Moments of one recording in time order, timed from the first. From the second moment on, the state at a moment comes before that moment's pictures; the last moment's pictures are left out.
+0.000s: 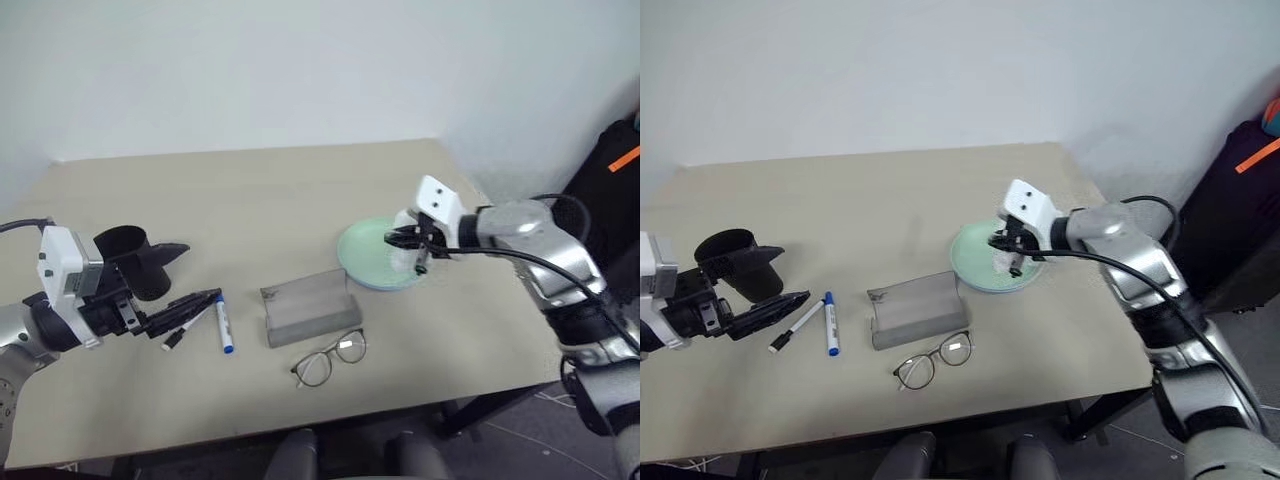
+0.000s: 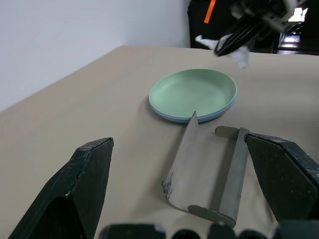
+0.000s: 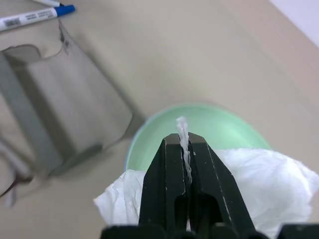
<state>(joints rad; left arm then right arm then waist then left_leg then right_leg) 0.15 0.89 0.62 -0.44 -0.76 0.54 -1.00 -0.82 -0.57 0.37 0.09 0.14 0.57 0.94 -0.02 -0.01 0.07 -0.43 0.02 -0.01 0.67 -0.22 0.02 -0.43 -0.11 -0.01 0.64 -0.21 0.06</state>
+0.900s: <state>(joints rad) 0.06 0.93 0.36 -0.47 -0.72 0.61 -0.98 -0.69 -0.73 0.10 -0.10 0.48 0.69 1.27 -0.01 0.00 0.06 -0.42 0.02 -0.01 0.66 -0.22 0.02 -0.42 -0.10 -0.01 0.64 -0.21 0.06</state>
